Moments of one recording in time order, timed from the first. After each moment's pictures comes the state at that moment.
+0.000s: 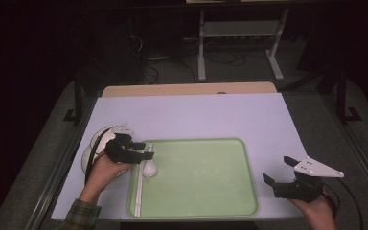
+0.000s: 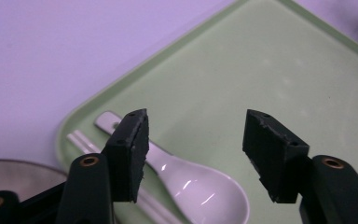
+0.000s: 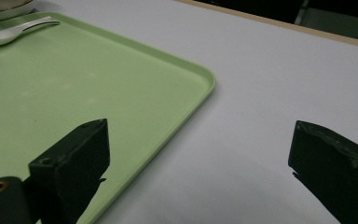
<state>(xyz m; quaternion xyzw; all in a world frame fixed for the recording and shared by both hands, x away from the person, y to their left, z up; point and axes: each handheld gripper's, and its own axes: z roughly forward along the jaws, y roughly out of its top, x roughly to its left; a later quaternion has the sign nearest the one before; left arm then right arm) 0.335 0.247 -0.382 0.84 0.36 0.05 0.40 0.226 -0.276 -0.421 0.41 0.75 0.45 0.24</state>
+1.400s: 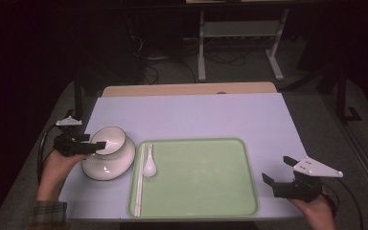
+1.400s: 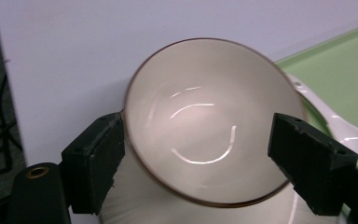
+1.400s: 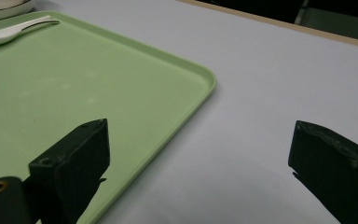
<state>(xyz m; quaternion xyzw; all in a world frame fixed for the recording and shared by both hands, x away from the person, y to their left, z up) 0.342 0.375 -0.370 0.78 0.50 0.15 0.34 0.226 -0.275 -0.421 0.41 0.76 0.45 0.24</state>
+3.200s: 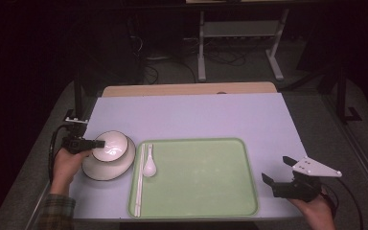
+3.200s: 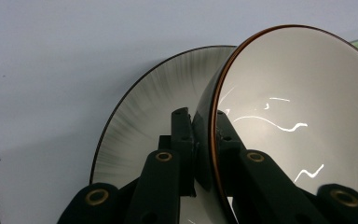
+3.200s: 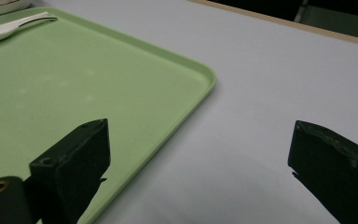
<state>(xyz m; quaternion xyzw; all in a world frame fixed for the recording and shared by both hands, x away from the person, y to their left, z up) 0.371 0.376 -0.402 0.76 0.56 0.08 0.31 0.227 -0.274 -0.422 0.41 0.76 0.45 0.24</state>
